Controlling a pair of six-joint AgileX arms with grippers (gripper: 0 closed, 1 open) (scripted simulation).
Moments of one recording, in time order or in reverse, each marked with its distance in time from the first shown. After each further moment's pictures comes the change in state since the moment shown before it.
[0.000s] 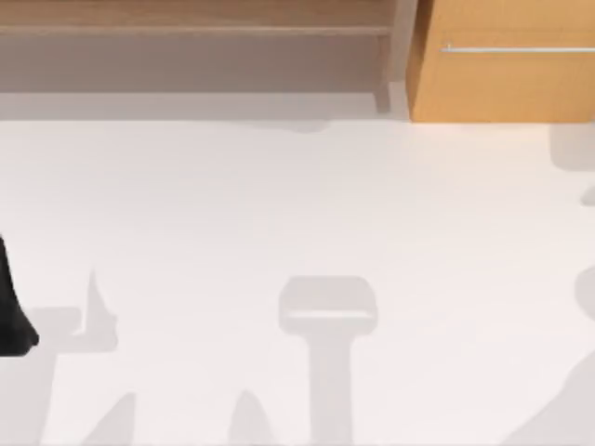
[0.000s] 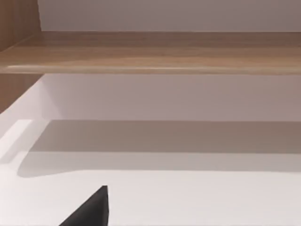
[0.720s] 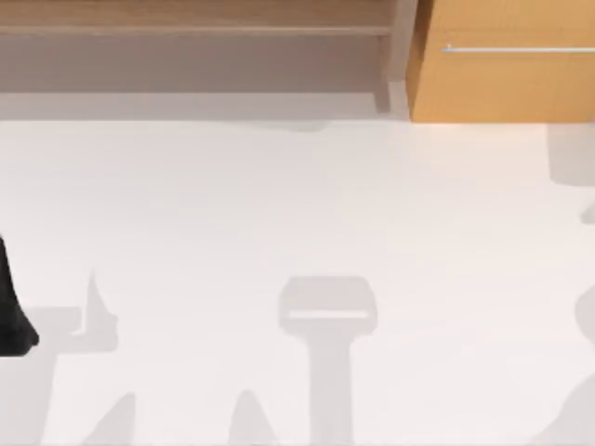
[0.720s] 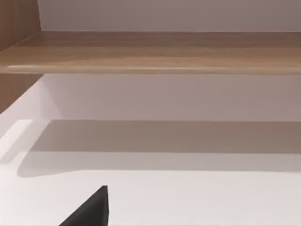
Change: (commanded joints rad) left arm 0.000 0.000 0.000 0.000 0.000 0.000; right arm -0.027 -0.069 -0.081 0.011 -0.025 -0.010
